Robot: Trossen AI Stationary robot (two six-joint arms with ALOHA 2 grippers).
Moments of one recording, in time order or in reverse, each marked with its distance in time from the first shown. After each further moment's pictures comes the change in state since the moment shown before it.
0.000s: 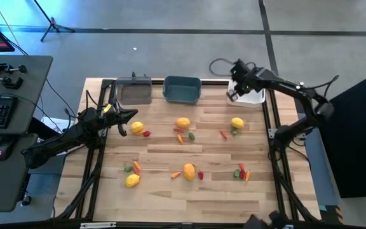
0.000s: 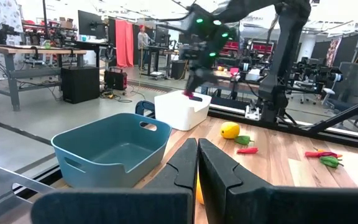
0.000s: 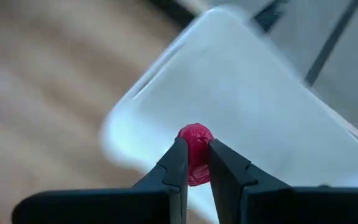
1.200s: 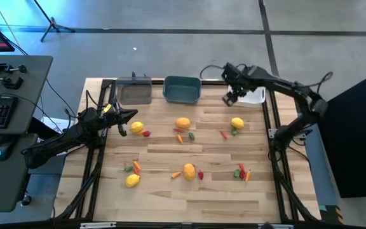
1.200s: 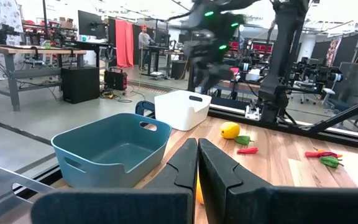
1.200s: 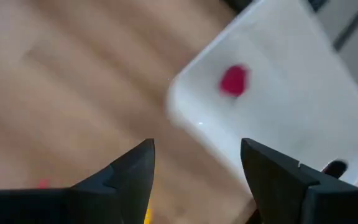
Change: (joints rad) left arm 0.000 0.000 0.000 0.000 0.000 0.000; right arm 0.210 0.043 0.172 -0.299 -0.016 0.081
